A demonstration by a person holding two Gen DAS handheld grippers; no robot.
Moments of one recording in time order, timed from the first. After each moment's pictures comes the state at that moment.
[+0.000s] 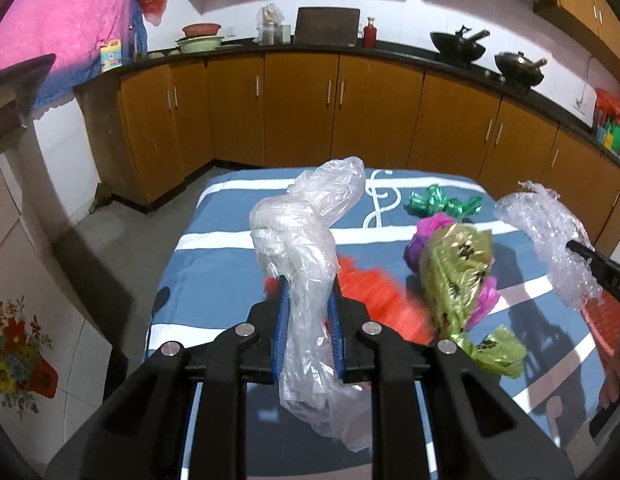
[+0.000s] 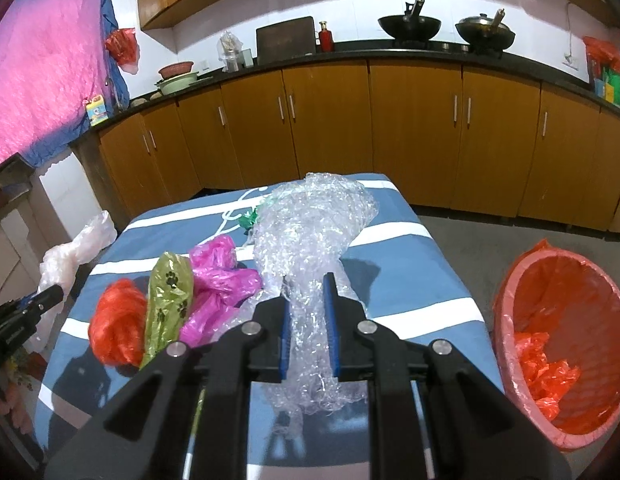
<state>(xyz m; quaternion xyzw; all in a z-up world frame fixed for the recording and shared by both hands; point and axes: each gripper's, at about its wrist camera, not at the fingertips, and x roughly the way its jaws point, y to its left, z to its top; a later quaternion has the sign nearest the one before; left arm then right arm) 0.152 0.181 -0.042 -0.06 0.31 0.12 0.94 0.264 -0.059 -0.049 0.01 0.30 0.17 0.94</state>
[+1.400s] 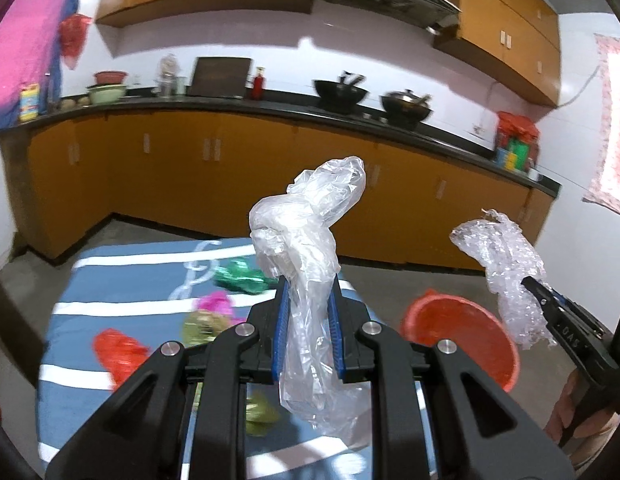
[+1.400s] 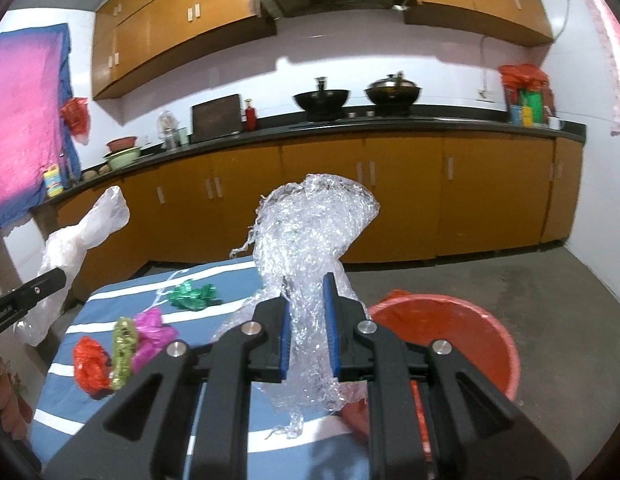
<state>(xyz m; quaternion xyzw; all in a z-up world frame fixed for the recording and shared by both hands) 0.161 0.013 0.038 -0.07 0.23 -0.06 0.97 0.189 -0.233 0.034 0.05 0.20 0.03 0.98</state>
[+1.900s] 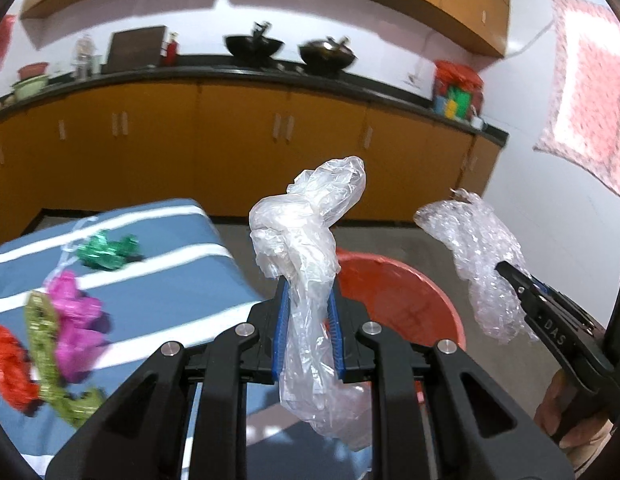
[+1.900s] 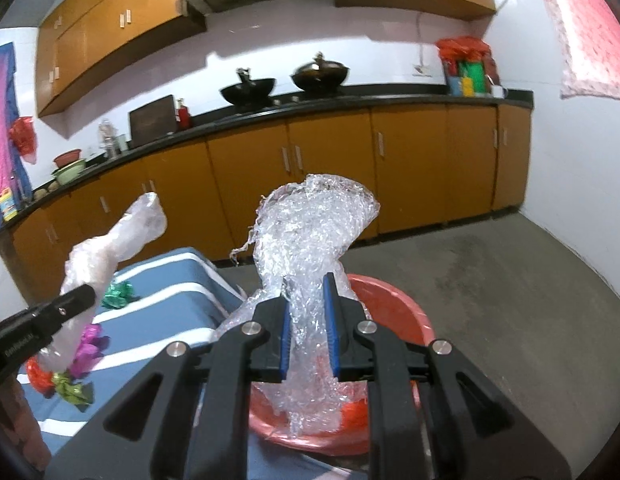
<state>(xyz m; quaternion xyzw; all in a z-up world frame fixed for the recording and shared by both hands) 0.205 -0.133 -0.002 -0.04 0.29 -0.17 0.94 0.195 -0.348 -0.009 0.09 0.23 -0.05 0.97</state>
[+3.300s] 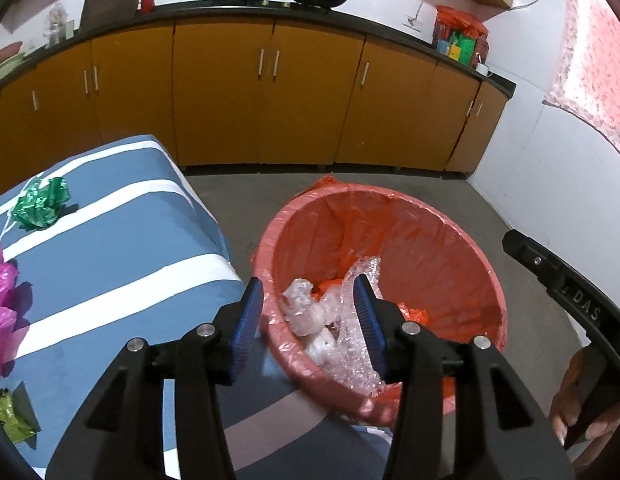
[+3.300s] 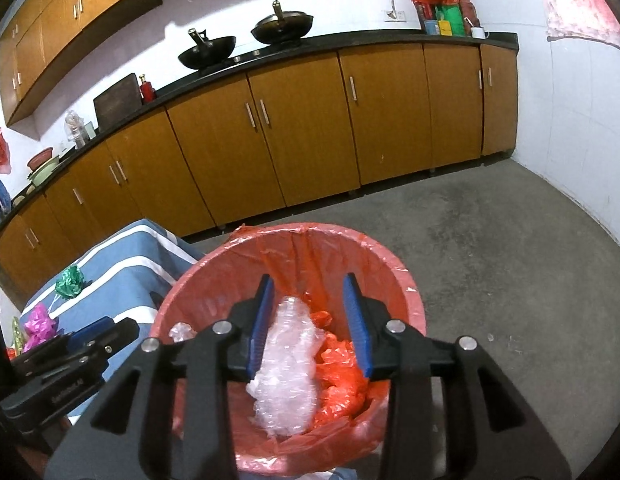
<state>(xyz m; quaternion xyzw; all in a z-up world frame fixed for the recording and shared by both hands) 0.250 -0.171 -0.074 -0.02 0.36 -0.18 0.91 0.244 -0.382 -0.076 0.13 0.29 -0.06 0.95</state>
